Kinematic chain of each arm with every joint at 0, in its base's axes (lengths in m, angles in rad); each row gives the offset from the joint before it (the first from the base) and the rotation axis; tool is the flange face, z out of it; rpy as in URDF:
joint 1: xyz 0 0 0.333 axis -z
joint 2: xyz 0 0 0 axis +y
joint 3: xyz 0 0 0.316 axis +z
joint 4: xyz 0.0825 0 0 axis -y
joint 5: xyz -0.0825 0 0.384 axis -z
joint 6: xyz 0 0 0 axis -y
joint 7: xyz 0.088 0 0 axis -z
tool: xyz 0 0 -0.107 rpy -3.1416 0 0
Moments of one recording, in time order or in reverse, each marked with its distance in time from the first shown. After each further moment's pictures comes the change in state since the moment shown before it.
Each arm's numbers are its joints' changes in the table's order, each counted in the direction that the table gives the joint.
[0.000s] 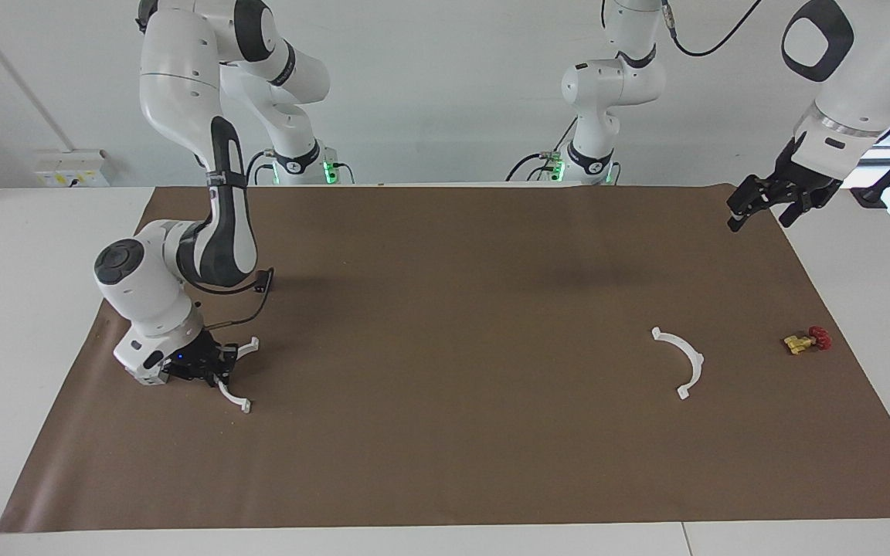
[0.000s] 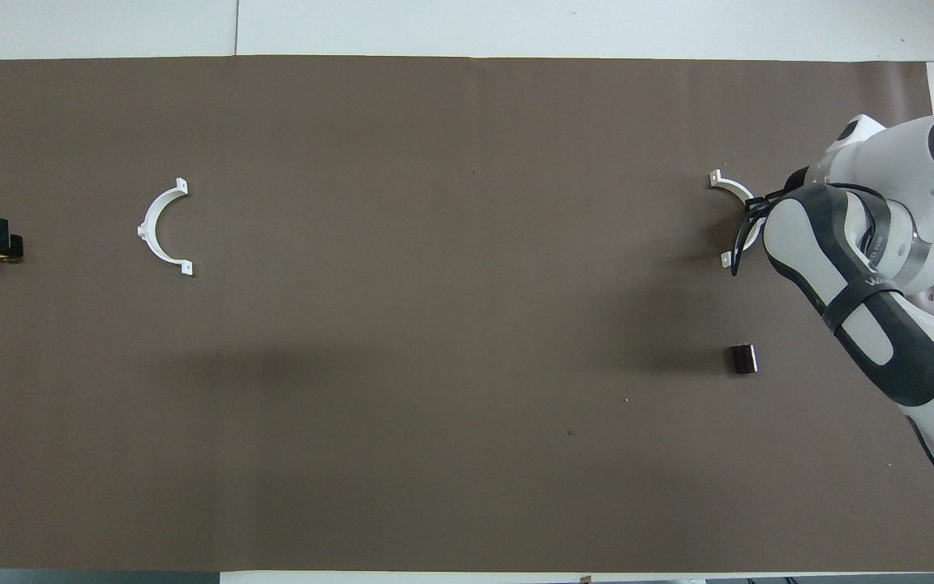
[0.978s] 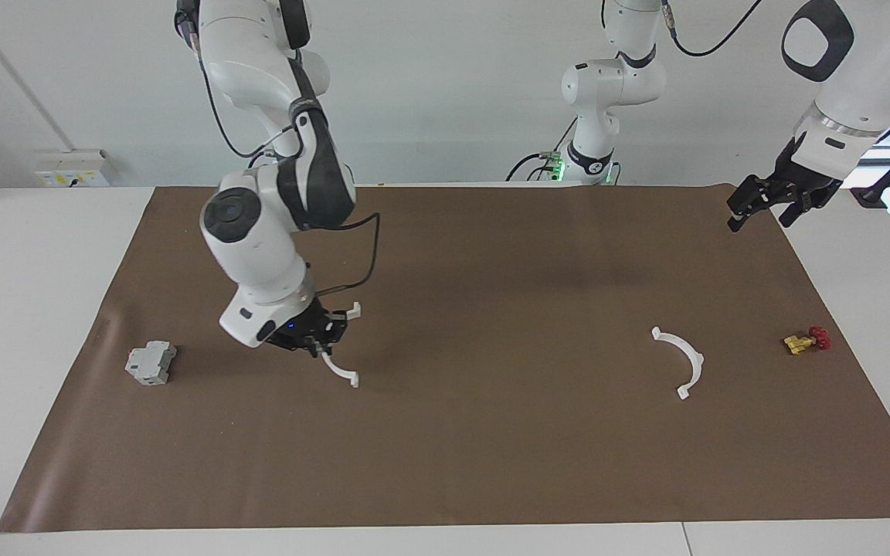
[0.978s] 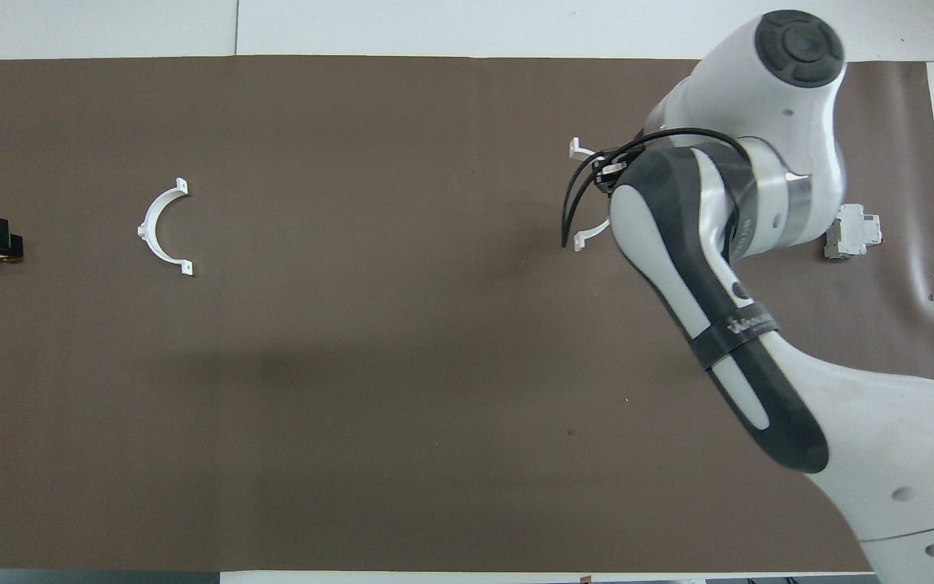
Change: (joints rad) left arm 0.000 0.000 0.000 0.000 0.000 -0.001 0.000; right arm -0.366 -0.011 0.019 0.343 0.007 -0.397 0.493
